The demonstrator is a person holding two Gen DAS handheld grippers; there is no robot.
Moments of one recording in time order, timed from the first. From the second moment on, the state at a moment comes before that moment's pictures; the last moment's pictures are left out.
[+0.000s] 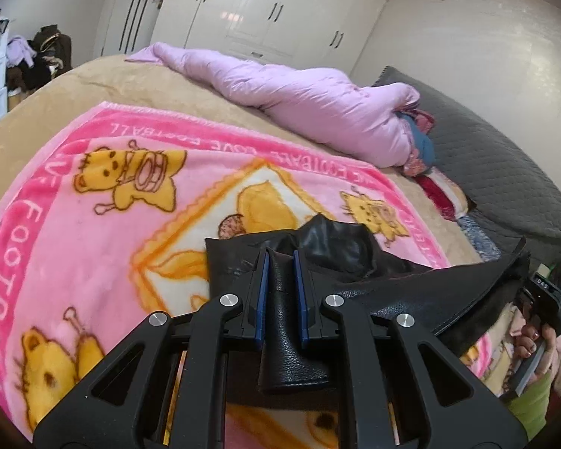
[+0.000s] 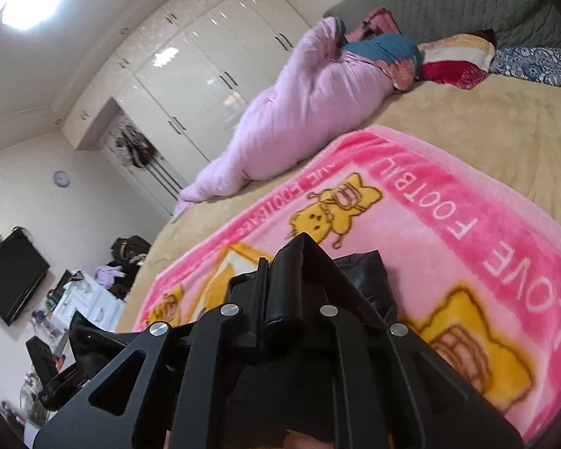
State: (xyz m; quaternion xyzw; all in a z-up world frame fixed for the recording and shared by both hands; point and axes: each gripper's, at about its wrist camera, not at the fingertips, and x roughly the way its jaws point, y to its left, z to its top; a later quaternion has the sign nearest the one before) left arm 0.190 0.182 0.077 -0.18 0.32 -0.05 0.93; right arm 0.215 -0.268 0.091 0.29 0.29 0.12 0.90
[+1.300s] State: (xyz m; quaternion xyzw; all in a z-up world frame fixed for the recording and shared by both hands) left arm 0.222 0.187 0.001 -0.20 0.34 0.01 0.92; right arm 0.271 -0.261 0.008 0.12 0.36 0.05 0.92
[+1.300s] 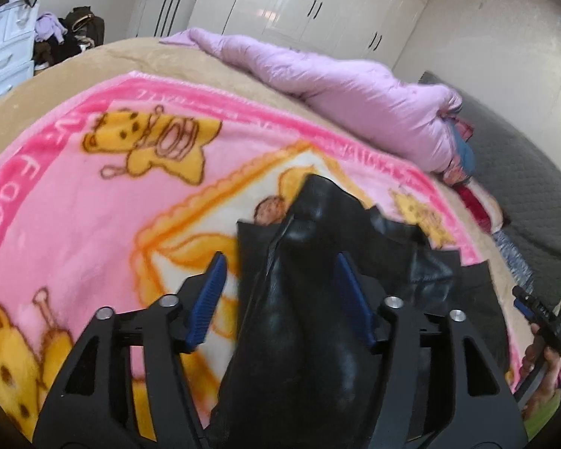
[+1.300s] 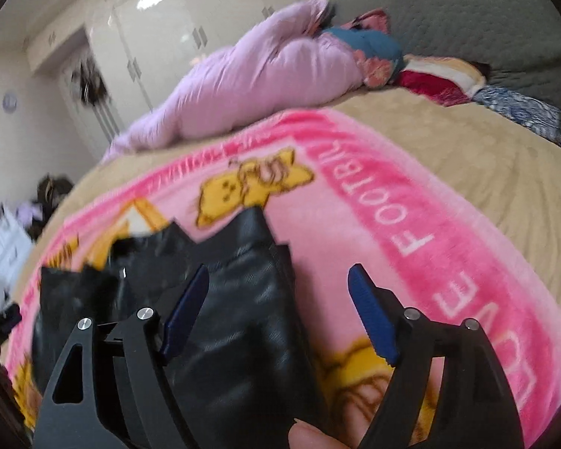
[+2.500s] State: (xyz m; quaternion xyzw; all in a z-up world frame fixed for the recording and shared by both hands) left arm 0.310 0.168 -0.025 -0.12 0.37 0.05 0.92; right arm 0.362 -0.266 -0.036 0.19 0.42 -0.01 0.89
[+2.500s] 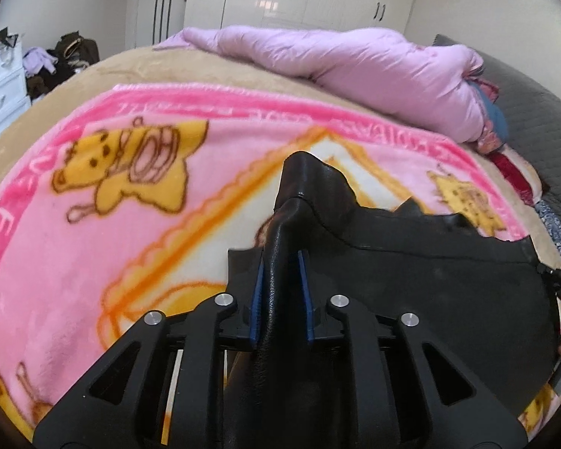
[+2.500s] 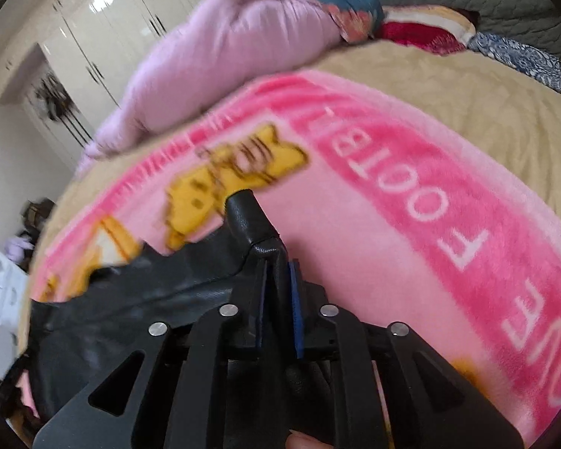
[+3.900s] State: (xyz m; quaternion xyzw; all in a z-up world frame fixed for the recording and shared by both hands) left arm 0.245 0.139 0.019 -0.11 0.35 0.07 0.93; right arm 0.286 -0.303 -0.007 0.18 0.39 -0.07 0.90
